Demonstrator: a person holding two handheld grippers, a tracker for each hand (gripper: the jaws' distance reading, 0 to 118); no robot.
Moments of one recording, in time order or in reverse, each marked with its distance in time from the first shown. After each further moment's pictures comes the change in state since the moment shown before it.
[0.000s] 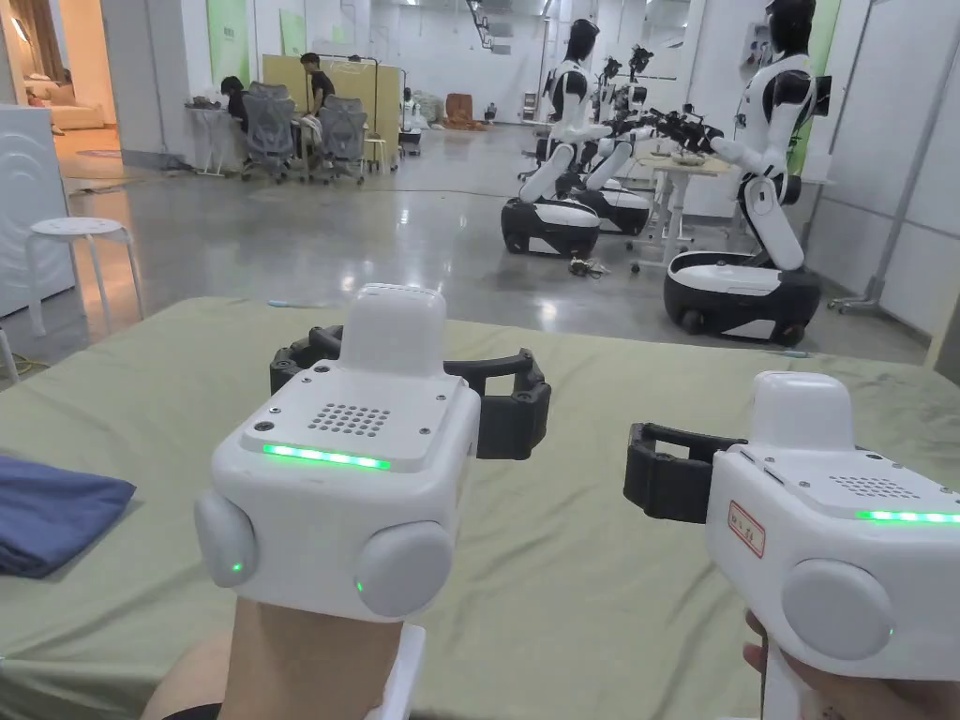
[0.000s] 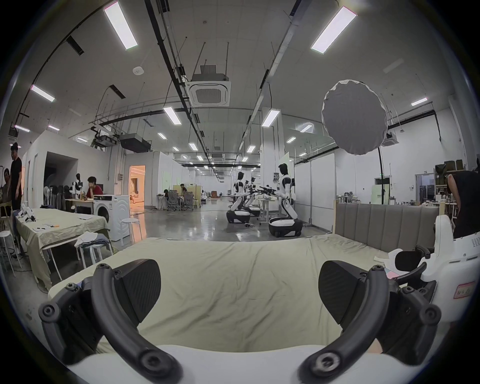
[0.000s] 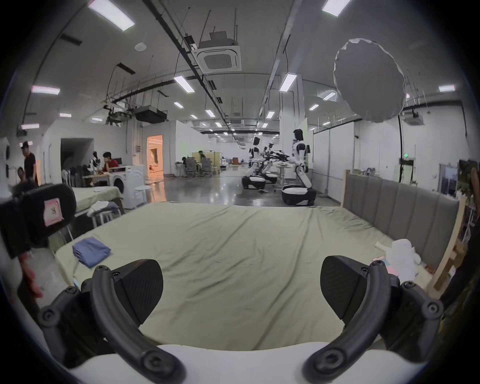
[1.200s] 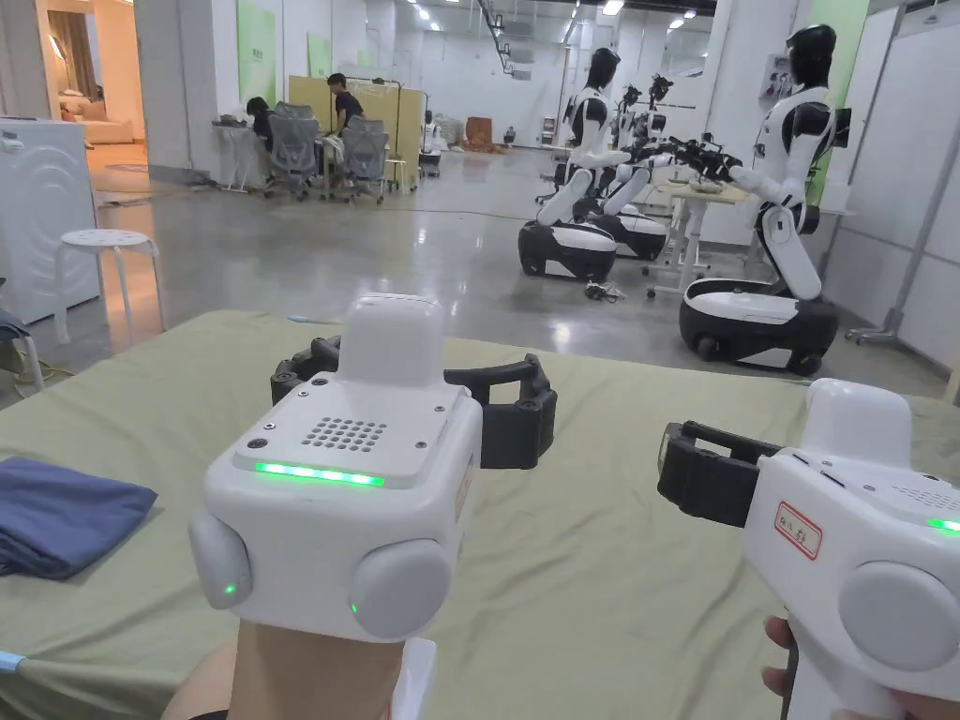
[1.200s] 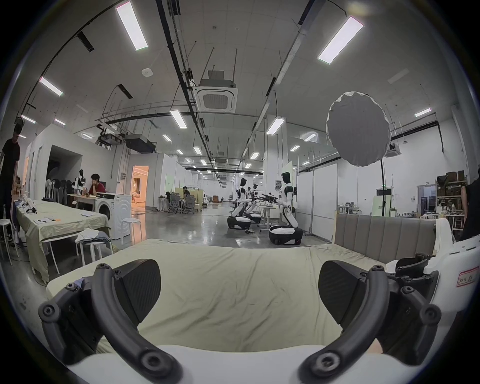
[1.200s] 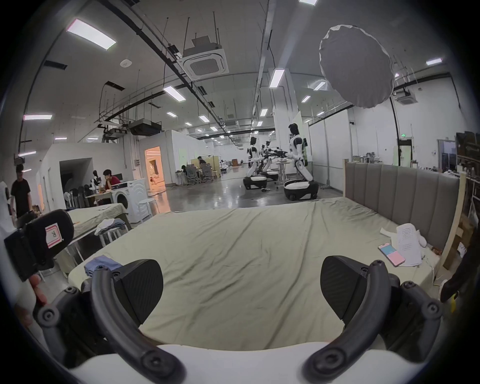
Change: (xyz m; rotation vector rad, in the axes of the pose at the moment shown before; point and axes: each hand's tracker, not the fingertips) left arm -0.011 0.006 0.017 0.041 0.011 0.052; right arm 0.002 0.016 0.015 0.010 -0.012 -0.079
